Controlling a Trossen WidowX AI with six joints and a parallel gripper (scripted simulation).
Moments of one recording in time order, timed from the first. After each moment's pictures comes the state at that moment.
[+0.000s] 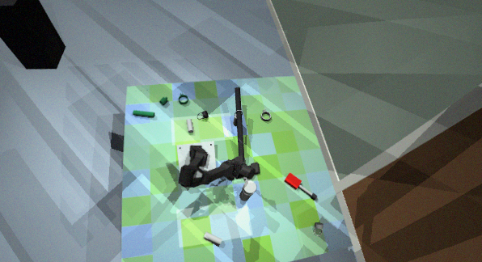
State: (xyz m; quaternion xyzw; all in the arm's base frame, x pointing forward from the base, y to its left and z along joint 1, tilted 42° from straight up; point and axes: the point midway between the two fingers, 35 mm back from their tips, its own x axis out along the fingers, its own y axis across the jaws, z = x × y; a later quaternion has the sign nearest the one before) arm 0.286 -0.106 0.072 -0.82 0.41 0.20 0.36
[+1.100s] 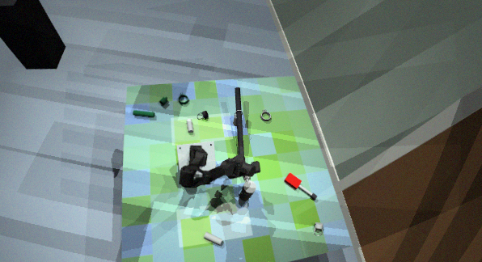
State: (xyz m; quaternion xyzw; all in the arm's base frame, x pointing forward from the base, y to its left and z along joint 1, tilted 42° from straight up) arm 0.287 -0.097 0.072 -0.82 0.41 0.19 0.36
